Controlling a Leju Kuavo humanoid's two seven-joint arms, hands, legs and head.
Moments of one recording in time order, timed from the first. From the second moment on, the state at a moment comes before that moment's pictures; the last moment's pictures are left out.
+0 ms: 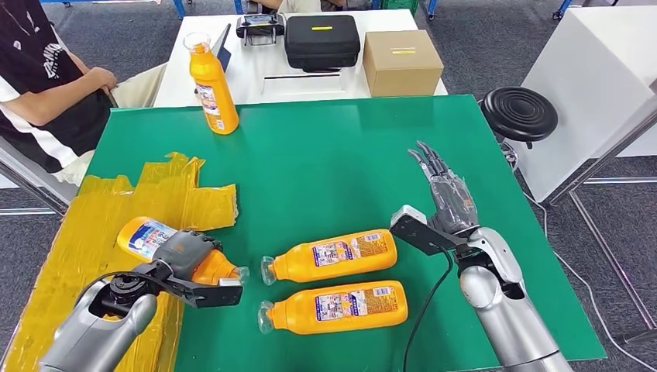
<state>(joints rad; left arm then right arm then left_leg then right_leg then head) -0.43 0.20 -0.53 -1.15 -1.23 -0.16 -0.14 -0.20 -0.24 0.23 -1.58 0.67 -0.09 -0.12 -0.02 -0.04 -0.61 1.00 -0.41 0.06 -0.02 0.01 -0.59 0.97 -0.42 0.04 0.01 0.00</state>
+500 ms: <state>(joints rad) -0.48 0.16 -0.51 -1.02 -1.23 -0.14 -0.05 -0.21 -0.20 0.24 -1.55 0.67 -0.07 -0.11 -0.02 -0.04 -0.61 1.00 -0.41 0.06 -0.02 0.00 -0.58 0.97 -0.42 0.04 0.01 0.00</state>
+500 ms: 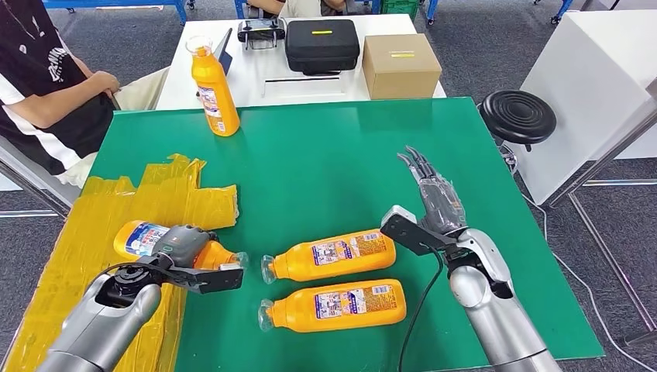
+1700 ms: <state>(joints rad) -0.54 0.13 -0.45 -0.91 -1.28 -0.21 -0.06 -0.19 -0.17 0.27 -1.52 0.67 -0.07 -0.08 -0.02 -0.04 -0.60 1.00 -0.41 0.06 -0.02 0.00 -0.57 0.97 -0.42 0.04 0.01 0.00</state>
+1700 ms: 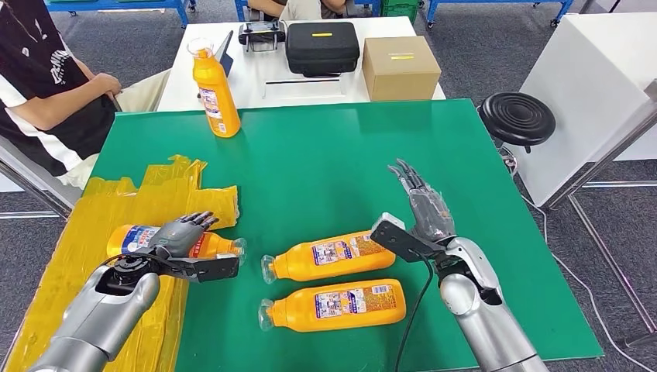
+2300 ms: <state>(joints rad) -0.71 0.31 -0.63 -1.07 -1.26 -0.42 -0.18 -0.25 -0.18 0.29 -1.42 0.62 -0.06 -0.11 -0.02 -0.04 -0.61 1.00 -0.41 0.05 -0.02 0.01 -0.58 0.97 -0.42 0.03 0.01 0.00</state>
